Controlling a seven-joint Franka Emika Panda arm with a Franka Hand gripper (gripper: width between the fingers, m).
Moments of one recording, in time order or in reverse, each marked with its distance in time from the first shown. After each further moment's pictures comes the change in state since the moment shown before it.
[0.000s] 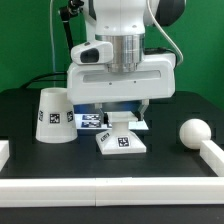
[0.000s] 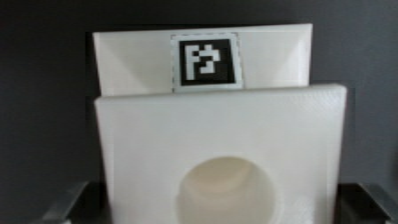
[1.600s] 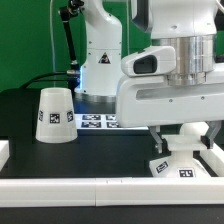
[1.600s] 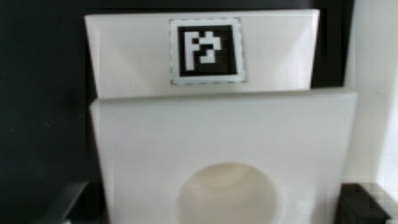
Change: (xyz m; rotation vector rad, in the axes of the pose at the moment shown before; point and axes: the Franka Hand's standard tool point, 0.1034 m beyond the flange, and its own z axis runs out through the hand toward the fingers) arm 0.155 -0.062 -0.006 0.036 0.107 0.116
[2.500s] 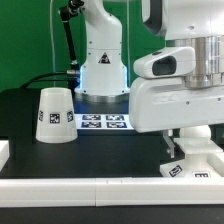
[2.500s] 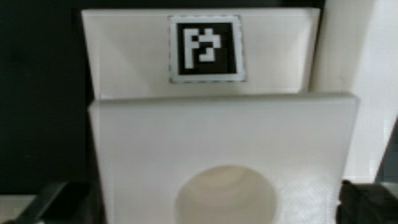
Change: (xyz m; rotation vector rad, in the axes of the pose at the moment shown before) arm 0.010 -0.022 0.003 0.002 0.030 -0.098
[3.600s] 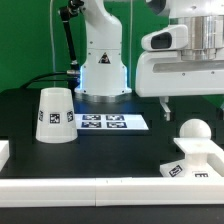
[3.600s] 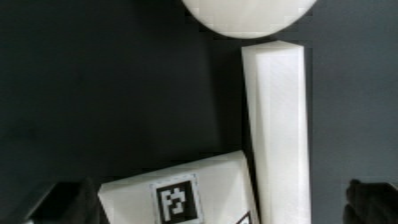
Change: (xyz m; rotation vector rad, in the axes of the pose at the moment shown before) arm -0.076 -0.028 -0.031 -0.017 -0.049 0.223
